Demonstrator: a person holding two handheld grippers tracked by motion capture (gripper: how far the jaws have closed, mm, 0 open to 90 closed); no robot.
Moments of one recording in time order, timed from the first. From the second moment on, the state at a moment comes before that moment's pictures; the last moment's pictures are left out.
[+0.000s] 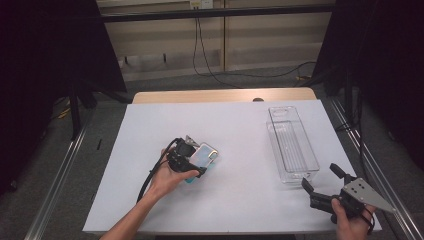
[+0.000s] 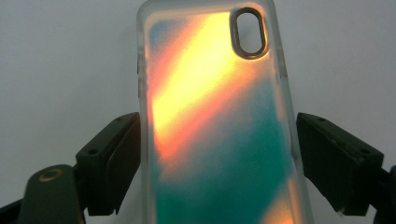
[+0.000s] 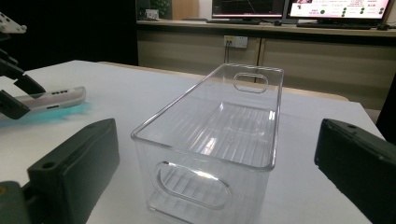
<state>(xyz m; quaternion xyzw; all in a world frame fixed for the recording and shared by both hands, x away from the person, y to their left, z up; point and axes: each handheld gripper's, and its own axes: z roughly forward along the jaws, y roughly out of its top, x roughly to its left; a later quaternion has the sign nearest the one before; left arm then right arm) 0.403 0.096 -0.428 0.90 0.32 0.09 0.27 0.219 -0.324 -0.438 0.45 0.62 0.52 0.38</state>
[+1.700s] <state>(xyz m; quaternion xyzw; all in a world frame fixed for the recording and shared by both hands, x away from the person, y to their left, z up) 0.353 0.085 -0.416 0.84 0.31 0.19 0.40 0.260 -0.253 -0.403 0.40 0.67 0.54 0.32</state>
